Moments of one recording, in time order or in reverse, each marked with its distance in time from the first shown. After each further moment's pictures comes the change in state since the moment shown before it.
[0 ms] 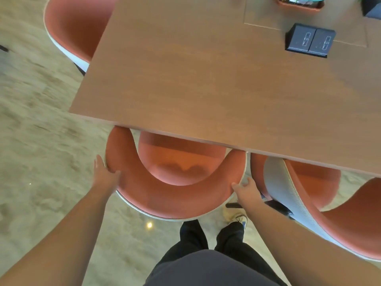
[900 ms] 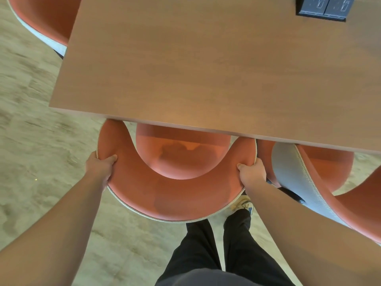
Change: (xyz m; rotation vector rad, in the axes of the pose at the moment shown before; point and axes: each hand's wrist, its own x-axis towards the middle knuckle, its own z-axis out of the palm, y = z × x) left_hand 0.066 -0.011 0.025 -0.382 0.050 -0.182; right_hand 0.059 -0.006 0.028 0.080 0.188 0.022
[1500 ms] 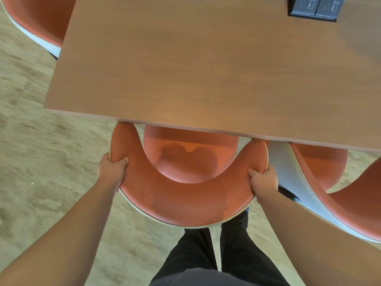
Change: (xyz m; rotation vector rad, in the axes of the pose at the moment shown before) left_hand -0.031 -0.009 0.031 0.013 -0.057 0.060; right_hand 0.001 0.029 -0.042 0.032 0.073 -0.009
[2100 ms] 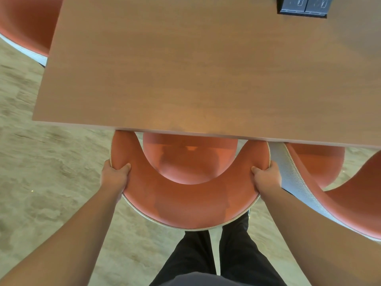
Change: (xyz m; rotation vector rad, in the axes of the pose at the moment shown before) left_hand -0.010 0.009 0.030 0.032 -0.017 0.045; right_hand 0.023 -0.012 -0.018 -0.092 0.022 -0.014
